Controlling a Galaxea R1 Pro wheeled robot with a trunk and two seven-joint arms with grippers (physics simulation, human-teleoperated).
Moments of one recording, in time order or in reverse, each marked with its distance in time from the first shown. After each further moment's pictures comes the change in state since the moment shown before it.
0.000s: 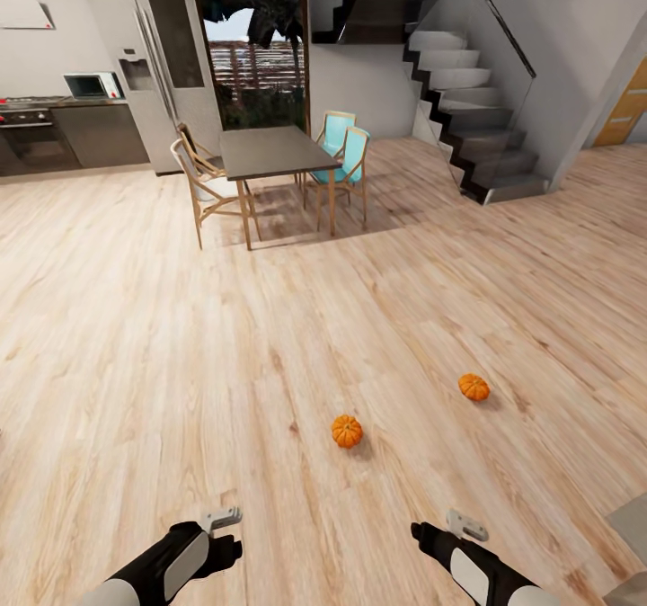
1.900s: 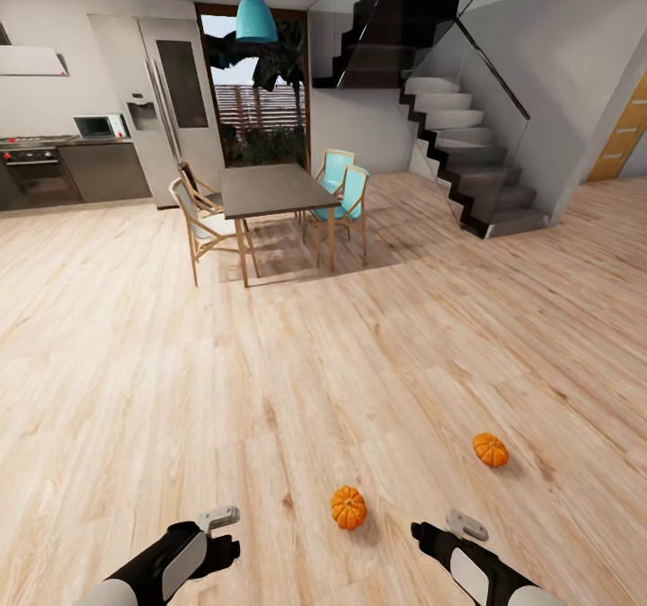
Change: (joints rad) left arm 0.000 0.006 0.000 0.000 0.000 0.000 0.000; right arm 0.000 0.000 0.000 0.000 0.002 -0.001 0.000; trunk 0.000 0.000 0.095
